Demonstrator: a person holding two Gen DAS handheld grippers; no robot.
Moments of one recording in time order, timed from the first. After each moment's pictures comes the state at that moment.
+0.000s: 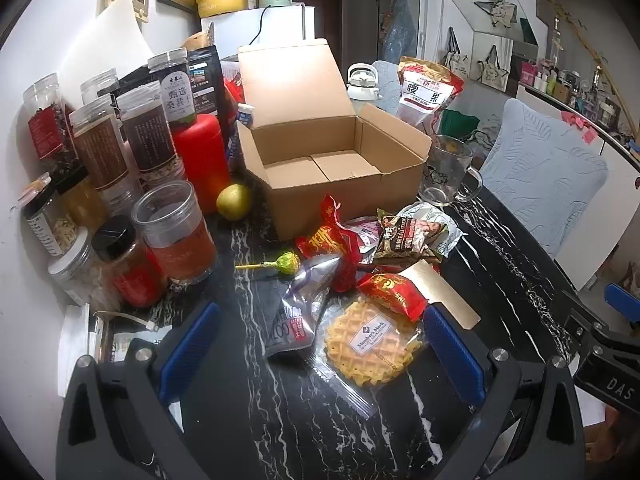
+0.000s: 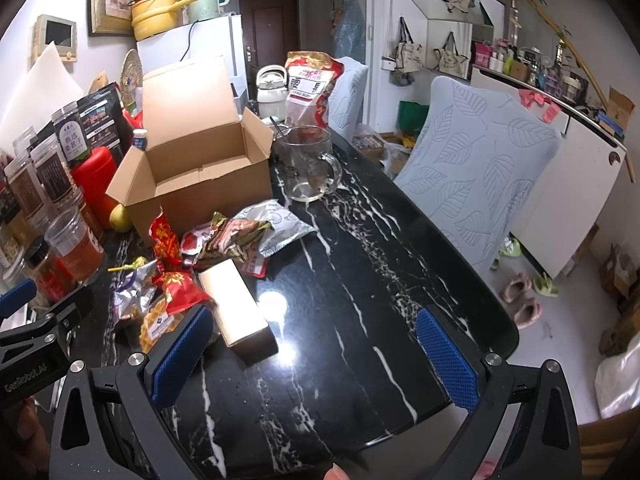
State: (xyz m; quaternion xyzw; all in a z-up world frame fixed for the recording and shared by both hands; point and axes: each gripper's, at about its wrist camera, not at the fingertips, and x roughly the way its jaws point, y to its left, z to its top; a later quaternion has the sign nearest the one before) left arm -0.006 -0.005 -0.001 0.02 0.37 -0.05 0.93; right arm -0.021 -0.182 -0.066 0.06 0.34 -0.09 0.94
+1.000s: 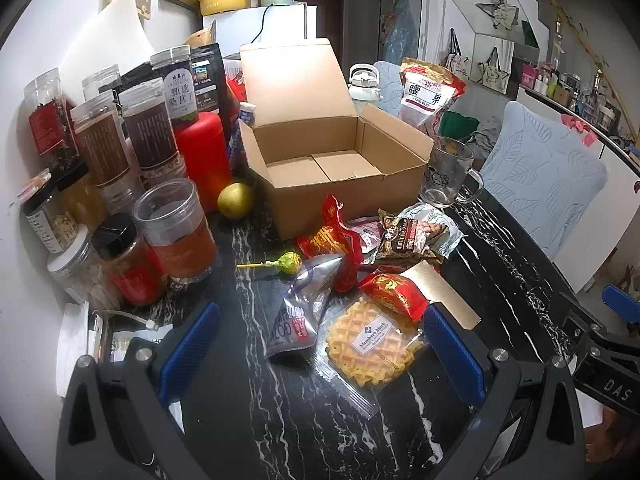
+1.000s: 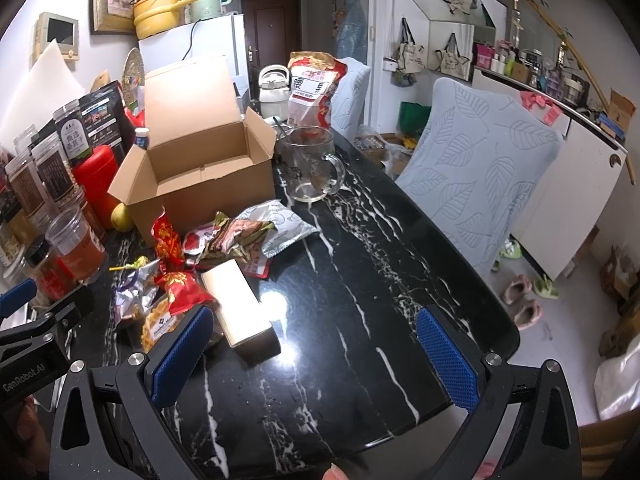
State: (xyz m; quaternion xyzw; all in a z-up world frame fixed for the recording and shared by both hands) left arm -0.007 -0.001 0.000 0.01 0.37 -0.05 0.93; right arm -0.023 -0.181 -0.065 0.06 0.34 -0.08 0.94
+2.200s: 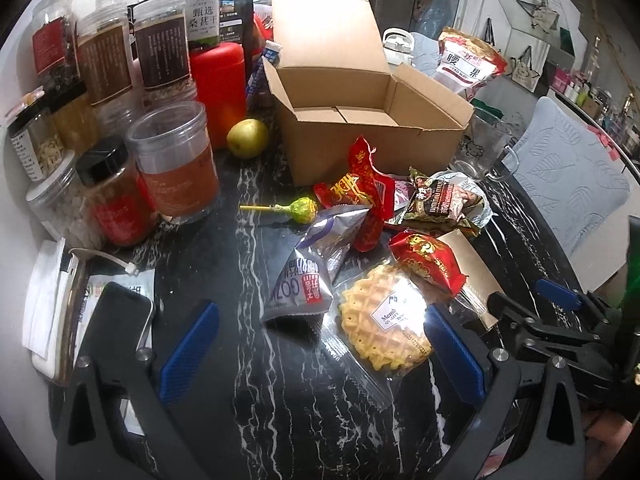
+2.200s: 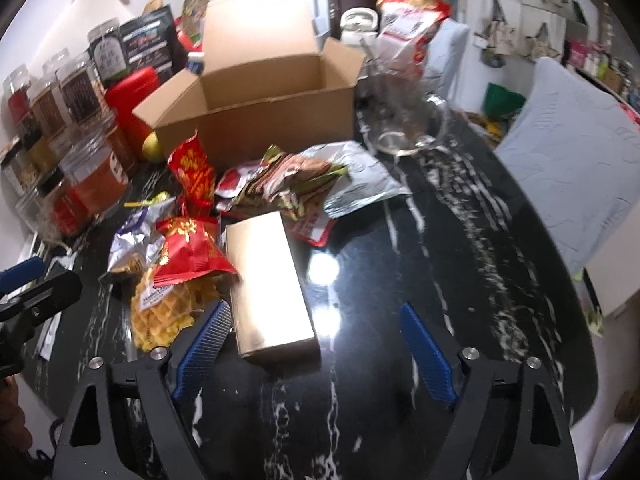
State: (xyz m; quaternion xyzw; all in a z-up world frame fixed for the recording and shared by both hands) left arm 0.012 0.015 -0.049 -0.04 0.43 -0.02 0.90; right arm 0.055 -0.169 -0.140 0.01 0.40 0.07 0.91
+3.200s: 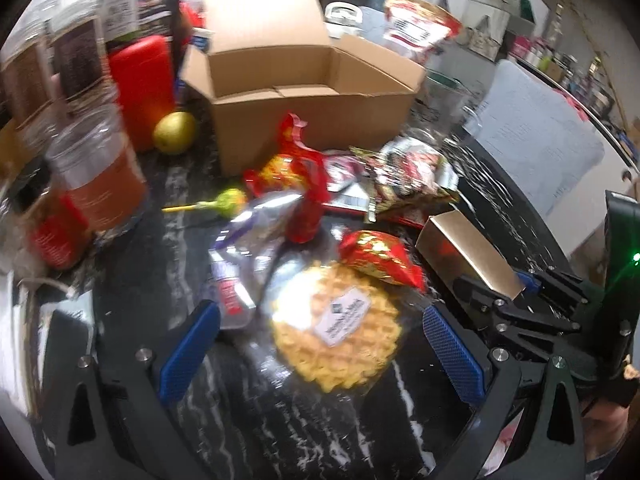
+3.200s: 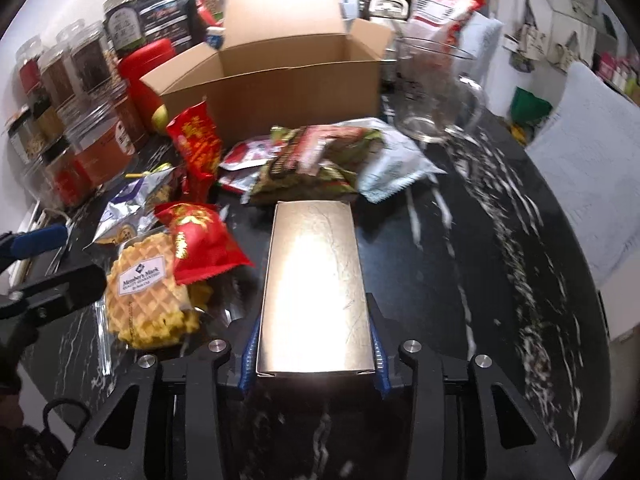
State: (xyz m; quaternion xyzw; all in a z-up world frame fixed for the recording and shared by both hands) left arm 0.037 -0.021 -0.069 -0.01 0.46 -0.12 0.88; right arm 0.065 -0.177 -0.165 0.00 0.41 0.11 0.90
